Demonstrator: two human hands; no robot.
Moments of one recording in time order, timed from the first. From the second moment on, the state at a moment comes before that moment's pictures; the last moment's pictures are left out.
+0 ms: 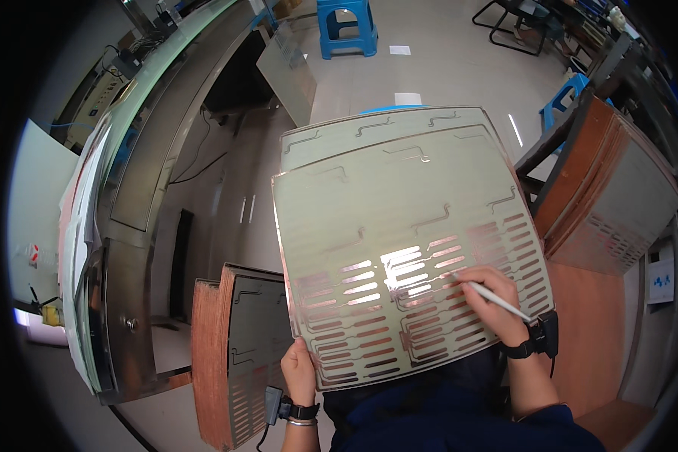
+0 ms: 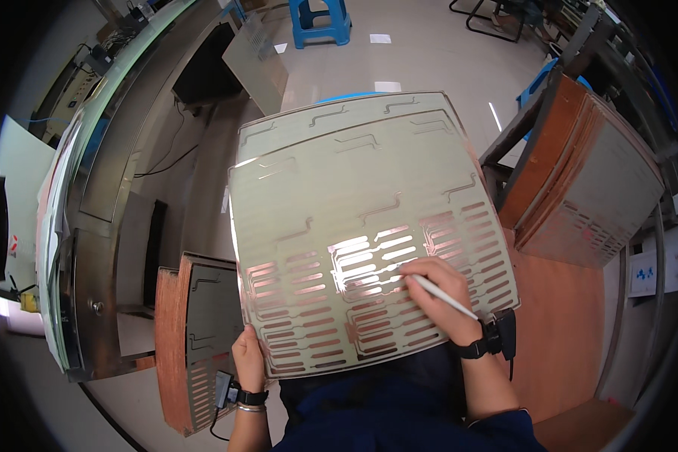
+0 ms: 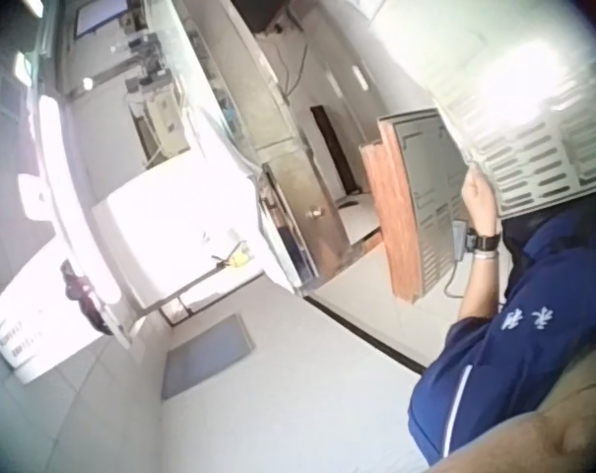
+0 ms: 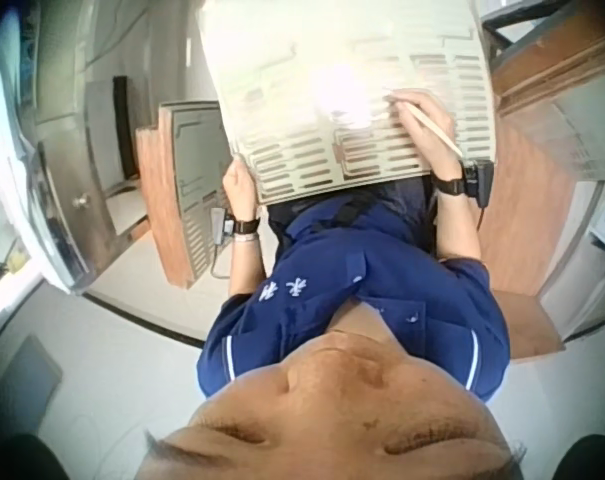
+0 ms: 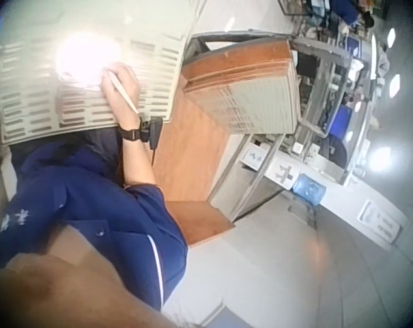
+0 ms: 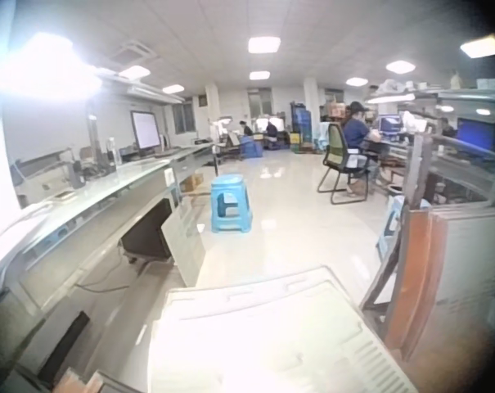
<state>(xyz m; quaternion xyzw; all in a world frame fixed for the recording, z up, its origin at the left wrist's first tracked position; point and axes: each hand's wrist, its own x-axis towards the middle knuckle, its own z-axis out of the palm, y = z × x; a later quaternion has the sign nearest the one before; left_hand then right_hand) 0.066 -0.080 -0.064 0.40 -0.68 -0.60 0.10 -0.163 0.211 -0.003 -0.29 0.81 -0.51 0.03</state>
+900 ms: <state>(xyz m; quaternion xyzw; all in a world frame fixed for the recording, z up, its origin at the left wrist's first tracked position) 0.054 -0.054 -0.095 0.43 -0.67 -0.54 0.26 -0.187 0.131 -0.023 -0.34 0.79 -0.50 -0.06</state>
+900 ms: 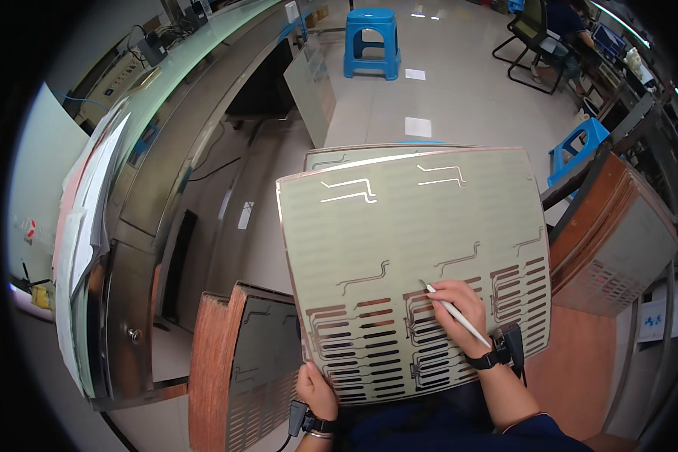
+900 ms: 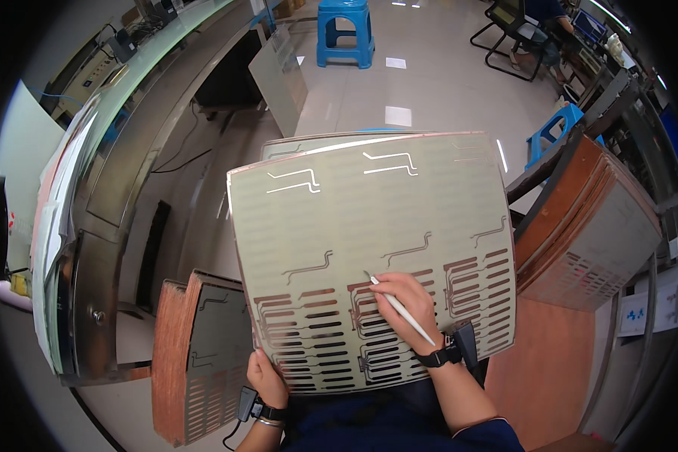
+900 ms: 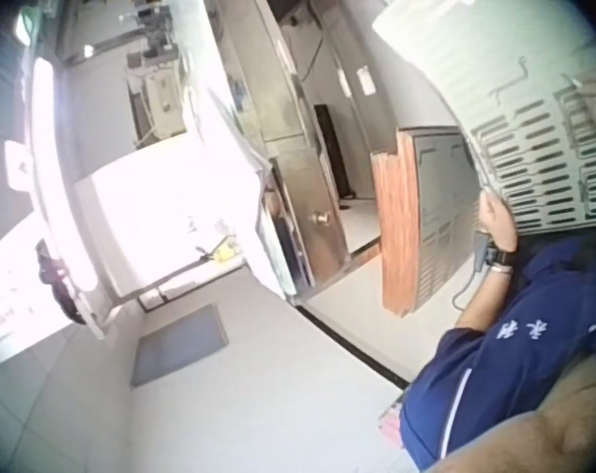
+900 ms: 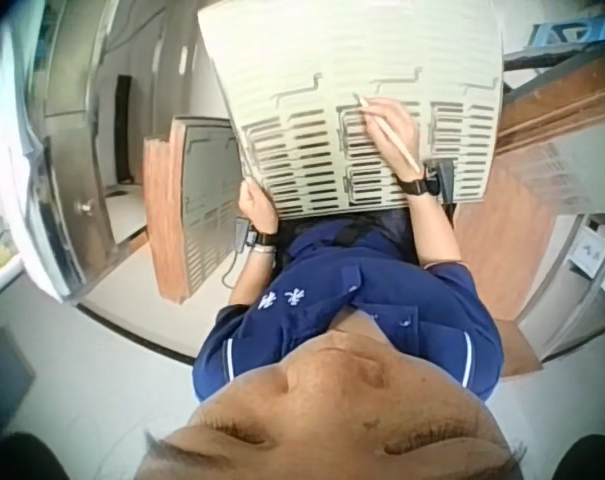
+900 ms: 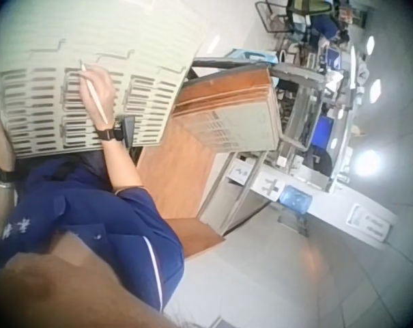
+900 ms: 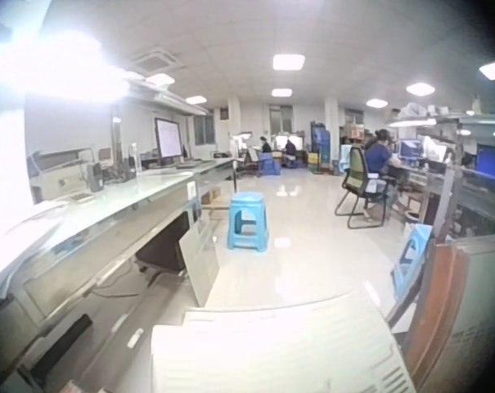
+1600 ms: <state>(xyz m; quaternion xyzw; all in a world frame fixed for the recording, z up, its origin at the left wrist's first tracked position) 0.047 -0.051 -0.078 0.43 -0.58 -0.64 0.26 -0.205 0.052 -0.026 -0.47 0.75 -0.47 -0.02</state>
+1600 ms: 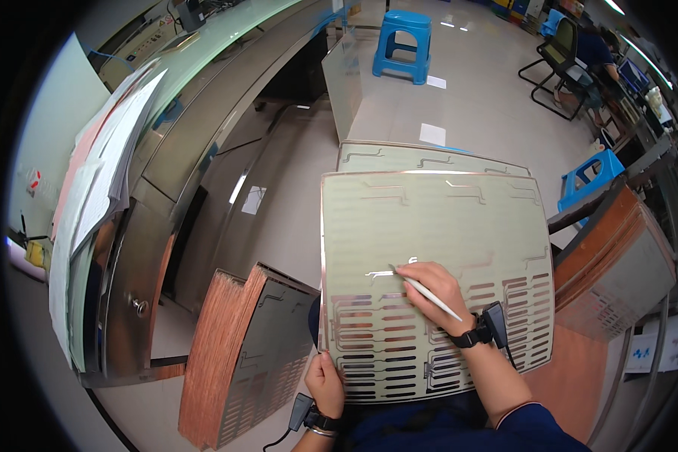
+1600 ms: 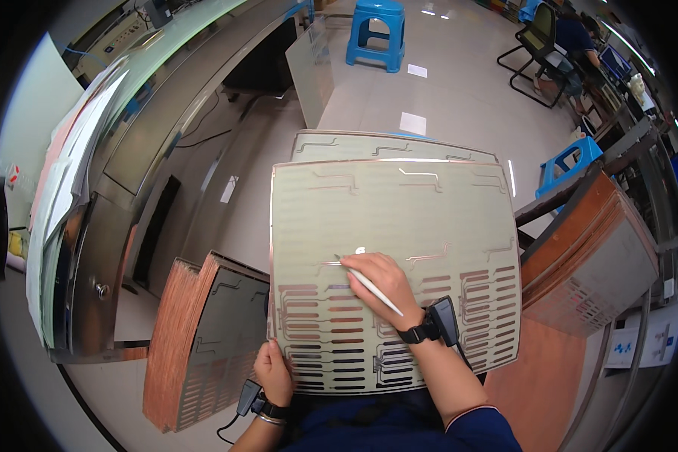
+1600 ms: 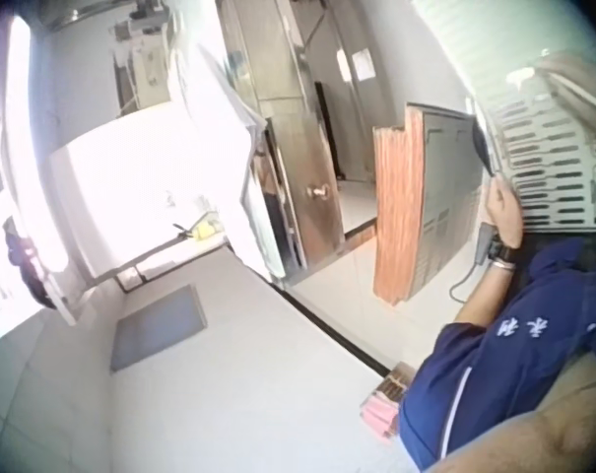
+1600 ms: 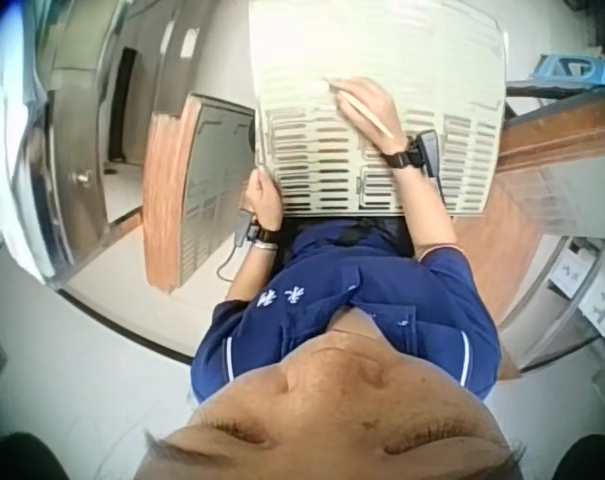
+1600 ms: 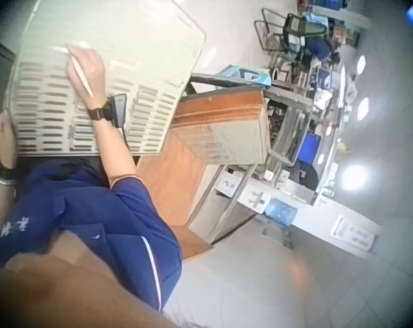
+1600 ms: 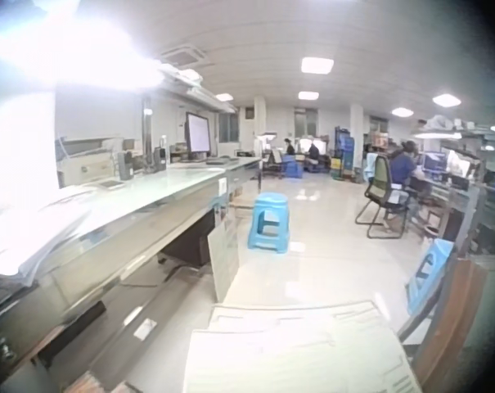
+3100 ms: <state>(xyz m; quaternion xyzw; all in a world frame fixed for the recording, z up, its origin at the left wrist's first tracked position) 0.046 -0.049 -0.078 0.43 -0.61 -0.61 0.27 -0.206 0.045 -0.032 -0.43 0.77 -0.48 -0.02</state>
